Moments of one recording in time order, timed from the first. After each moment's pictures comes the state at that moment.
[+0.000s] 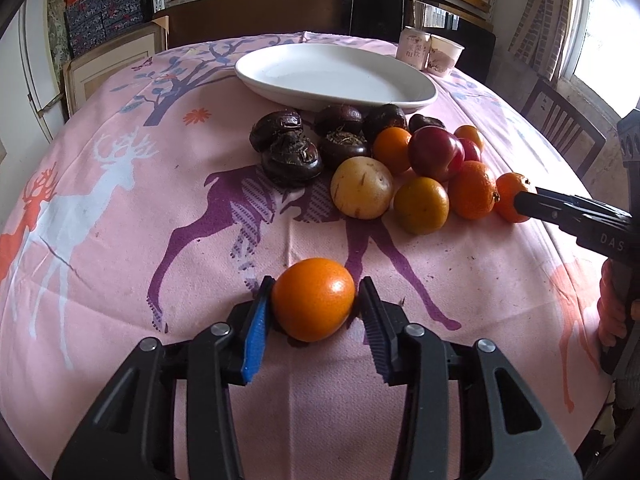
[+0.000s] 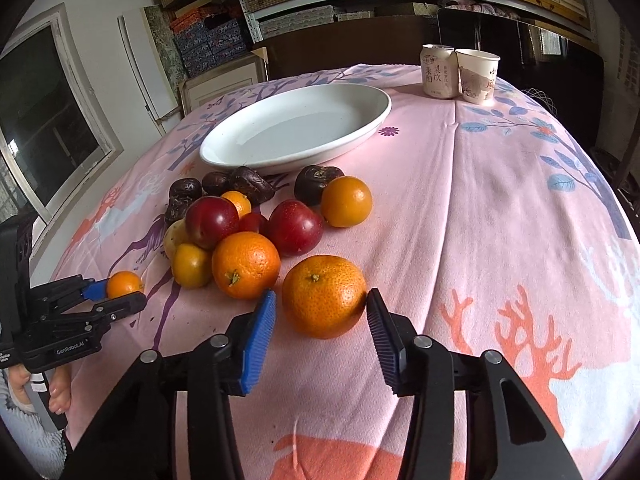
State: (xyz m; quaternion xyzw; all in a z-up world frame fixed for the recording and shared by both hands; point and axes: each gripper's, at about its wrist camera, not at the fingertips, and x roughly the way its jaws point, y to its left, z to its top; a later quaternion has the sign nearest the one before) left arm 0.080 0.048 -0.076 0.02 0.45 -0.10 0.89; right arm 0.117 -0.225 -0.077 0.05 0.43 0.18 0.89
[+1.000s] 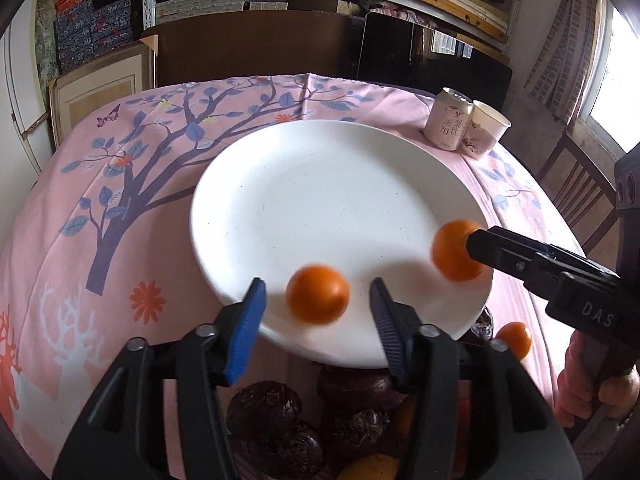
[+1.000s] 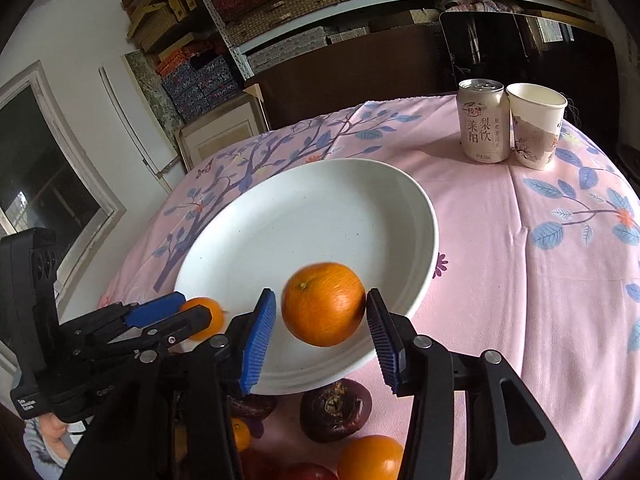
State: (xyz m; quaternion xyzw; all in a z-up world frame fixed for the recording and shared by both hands) left arm 0.256 0.025 -0.039 -0.01 0.42 -0.10 0.90; right arm 0.275 -0.199 -0.053 0.12 0.39 0.19 0.89
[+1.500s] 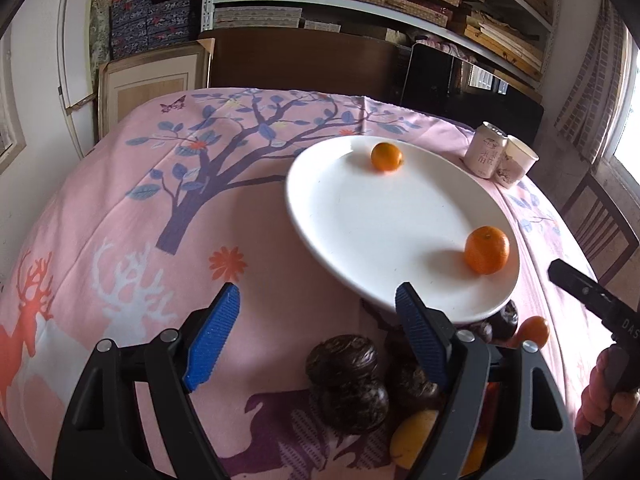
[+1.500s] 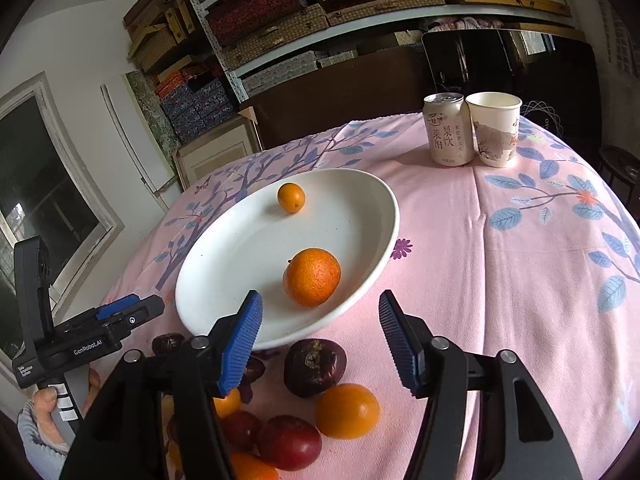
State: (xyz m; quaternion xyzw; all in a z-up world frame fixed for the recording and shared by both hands) left arm 0.210 0.076 -0.037 -0.05 0.39 -0.03 0.92; right arm 0.217 -0.226 -0.047 0.13 0.34 0.17 0.92
